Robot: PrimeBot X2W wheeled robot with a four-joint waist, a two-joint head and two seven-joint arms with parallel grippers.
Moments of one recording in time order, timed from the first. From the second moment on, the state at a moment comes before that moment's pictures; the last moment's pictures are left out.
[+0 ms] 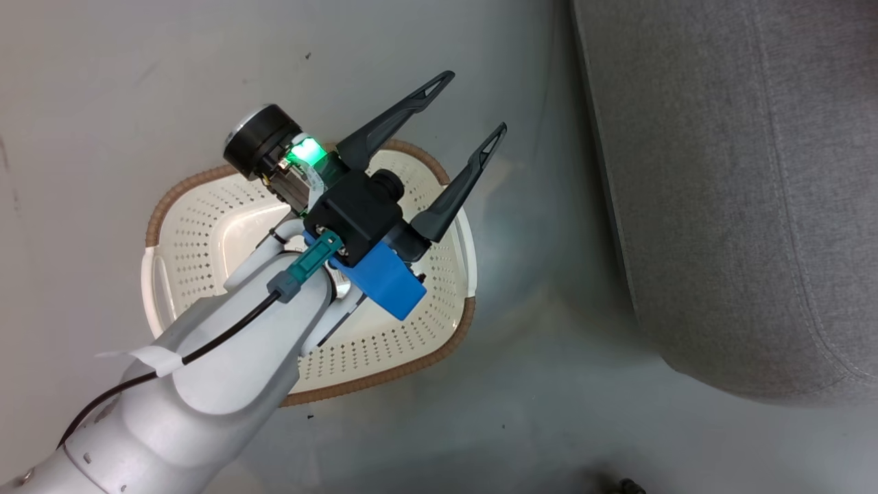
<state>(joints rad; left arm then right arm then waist) -0.84 0.31 -0.85 0.27 -0.34 -0.09 -0.25 -1.07 -0.46 -0.38 0.16 0.03 0.13 -0.26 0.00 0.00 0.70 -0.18</state>
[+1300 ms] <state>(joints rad) -0.78 0.32 -0.84 0.29 -0.37 -0.05 -0.26 -0.59 -0.24 -0.44 0.40 0.06 0.13 -0.26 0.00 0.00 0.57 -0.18</state>
